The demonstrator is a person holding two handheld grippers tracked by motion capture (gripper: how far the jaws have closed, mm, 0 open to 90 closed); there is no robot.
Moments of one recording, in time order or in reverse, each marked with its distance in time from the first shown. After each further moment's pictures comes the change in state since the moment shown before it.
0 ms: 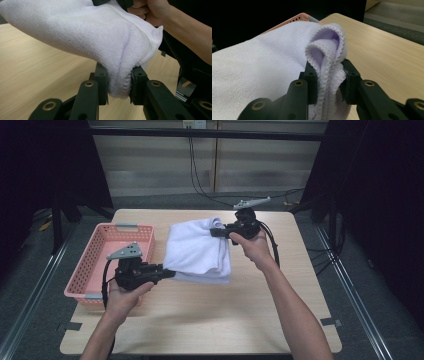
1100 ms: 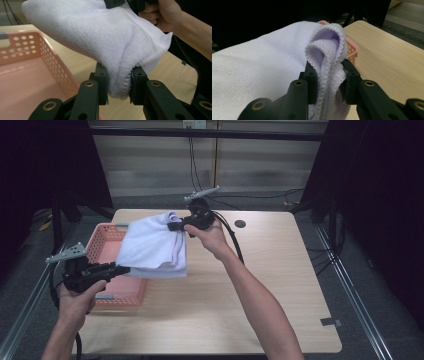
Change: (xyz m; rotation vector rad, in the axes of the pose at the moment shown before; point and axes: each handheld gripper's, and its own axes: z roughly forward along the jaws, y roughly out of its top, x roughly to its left) left arm 0.045 -0.023 -0.095 -0.081 0.176 -0.101; right arm 0.048 0.054 0.099 0.039 0.086 -0.044
